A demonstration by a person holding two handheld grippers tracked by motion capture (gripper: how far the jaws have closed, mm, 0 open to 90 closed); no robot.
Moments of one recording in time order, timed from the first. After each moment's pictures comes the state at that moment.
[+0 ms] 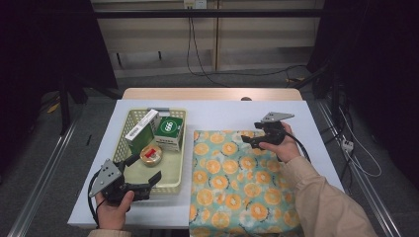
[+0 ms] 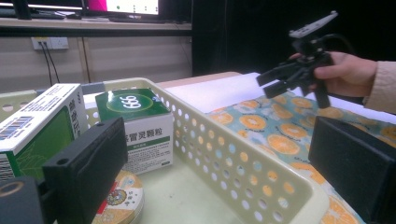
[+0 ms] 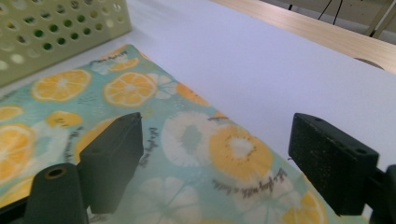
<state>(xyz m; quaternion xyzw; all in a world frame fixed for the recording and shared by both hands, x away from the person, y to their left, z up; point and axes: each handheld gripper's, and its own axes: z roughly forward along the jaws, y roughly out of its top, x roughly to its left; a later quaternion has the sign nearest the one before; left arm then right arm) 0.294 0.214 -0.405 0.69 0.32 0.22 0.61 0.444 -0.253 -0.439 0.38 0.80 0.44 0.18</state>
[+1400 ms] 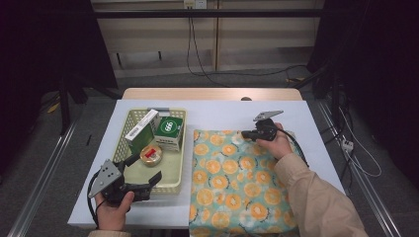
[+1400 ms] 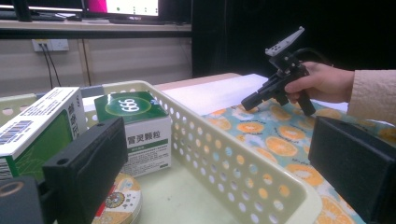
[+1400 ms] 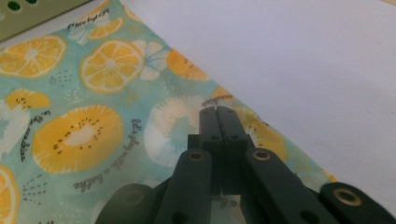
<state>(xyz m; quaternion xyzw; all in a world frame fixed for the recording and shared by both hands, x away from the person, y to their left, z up) 0.292 0.212 -0.401 0.69 0.32 0.22 0.61 0.470 -0.248 -0.461 0.39 0.82 0.41 0.12</state>
